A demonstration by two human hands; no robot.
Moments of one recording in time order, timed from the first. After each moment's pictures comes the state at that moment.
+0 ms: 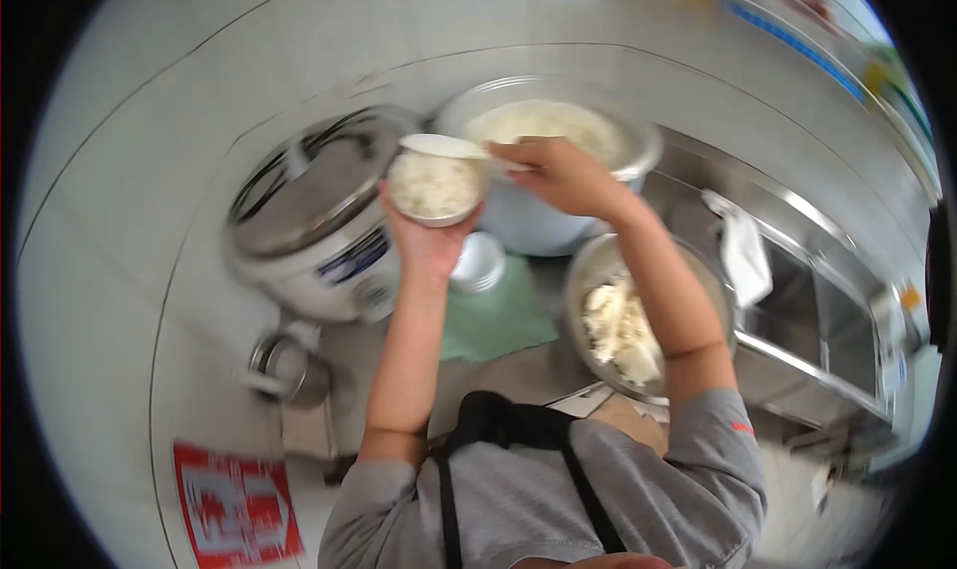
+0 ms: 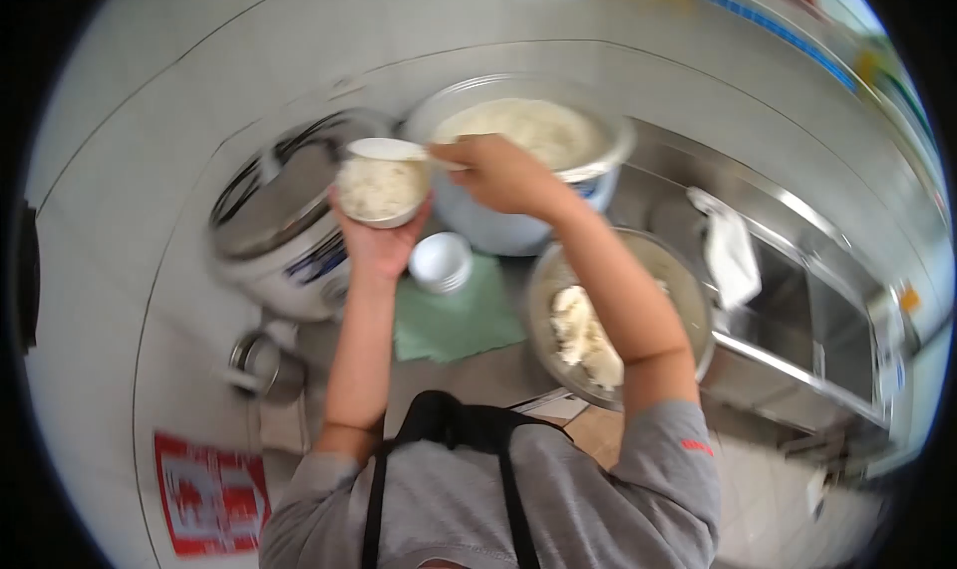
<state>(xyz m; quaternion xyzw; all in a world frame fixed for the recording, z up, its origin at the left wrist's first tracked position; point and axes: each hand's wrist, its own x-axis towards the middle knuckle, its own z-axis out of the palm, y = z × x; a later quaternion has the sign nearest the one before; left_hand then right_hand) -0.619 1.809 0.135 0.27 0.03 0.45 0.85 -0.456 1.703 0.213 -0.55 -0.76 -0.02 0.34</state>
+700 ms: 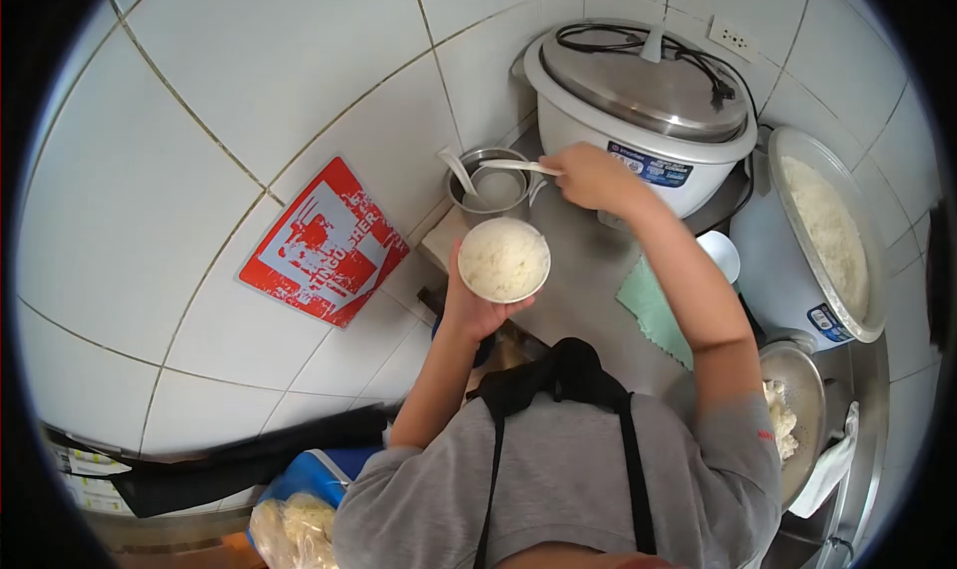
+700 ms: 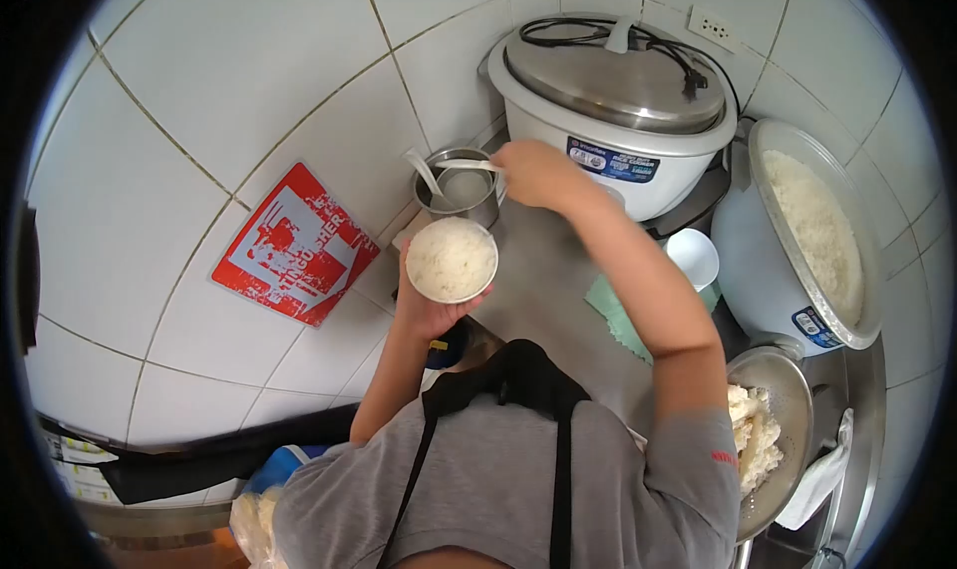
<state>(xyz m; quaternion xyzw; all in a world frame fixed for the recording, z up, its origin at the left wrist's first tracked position) -0.895 1.676 0.013 0.12 0.17 0.58 0.79 -0.730 1.834 0.131 -0.32 -0.93 0.12 0.12</state>
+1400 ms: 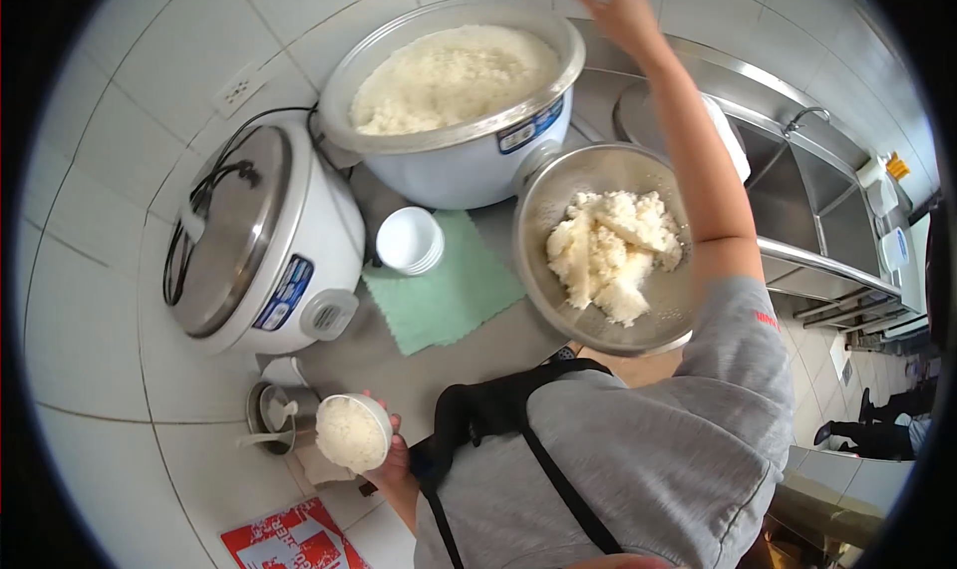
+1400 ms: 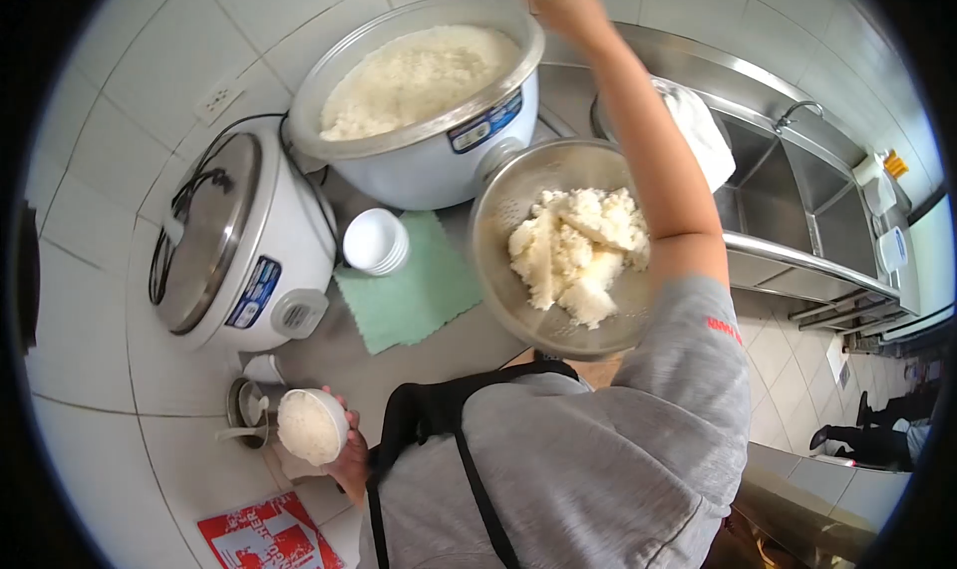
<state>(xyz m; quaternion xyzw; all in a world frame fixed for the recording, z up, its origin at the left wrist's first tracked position) -0.839 1.699 -0.047 0.15 0.08 0.43 0.89 -0.215 1.681 0.196 -0.69 -0.49 -0.35 0.40</state>
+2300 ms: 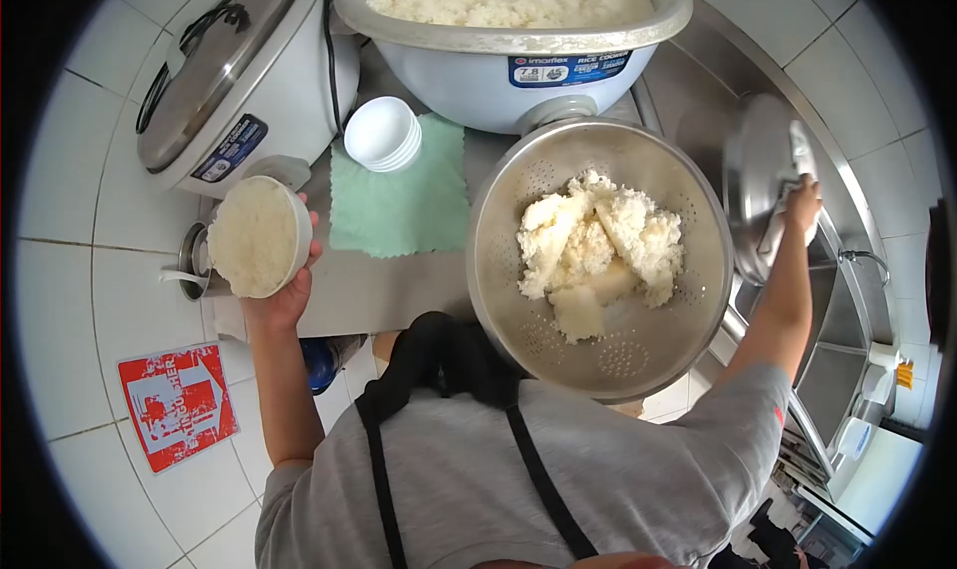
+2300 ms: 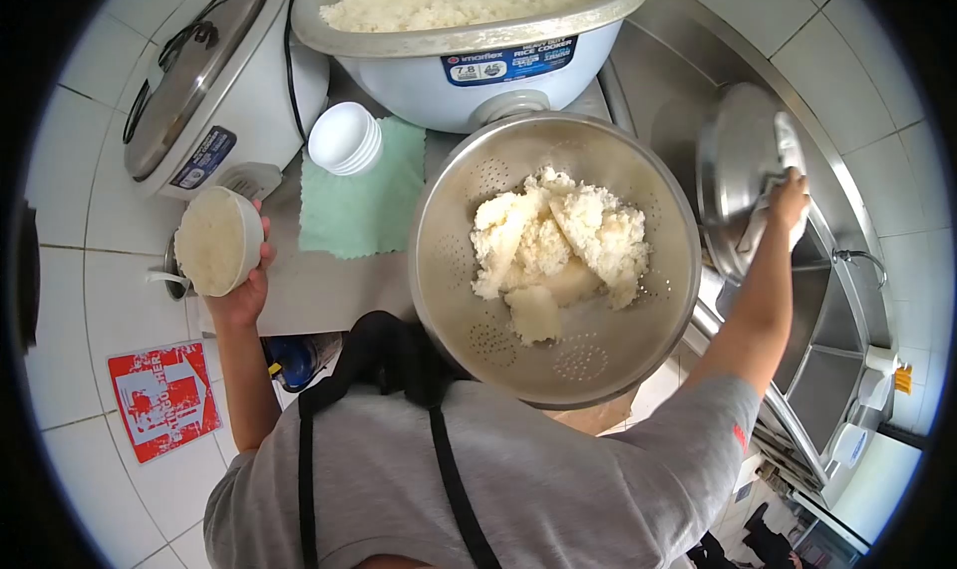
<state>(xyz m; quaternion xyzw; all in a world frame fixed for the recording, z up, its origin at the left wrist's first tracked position) -0.703 1.726 0.047 0.21 0.11 0.39 0.89 0.097 1.468 -0.071 -0.94 -0.23 -0.25 0.01</state>
